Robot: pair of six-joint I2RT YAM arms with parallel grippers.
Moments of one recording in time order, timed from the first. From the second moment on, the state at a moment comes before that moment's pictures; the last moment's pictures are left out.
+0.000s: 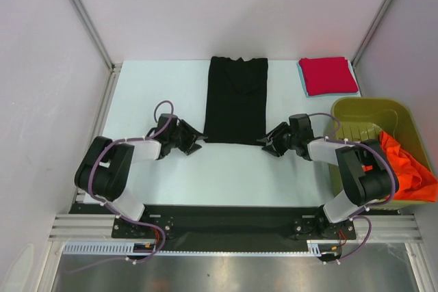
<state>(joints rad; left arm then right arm) -0.31 1.60 0.62 0.19 0.29 -1.18 0.28 1.57 0.63 0.15 -0.36 1.21</state>
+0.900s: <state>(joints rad) -0.32 1.74 0.66 0.30 0.28 -1.41 0.31 1.60 0.61 0.17 -0.21 1.31</state>
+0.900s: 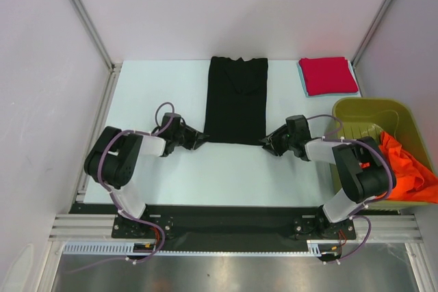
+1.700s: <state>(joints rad) -0.31 1.72 0.63 0.28 0.33 -1.38 0.30 1.61 0.62 0.15 -0.28 1.09</state>
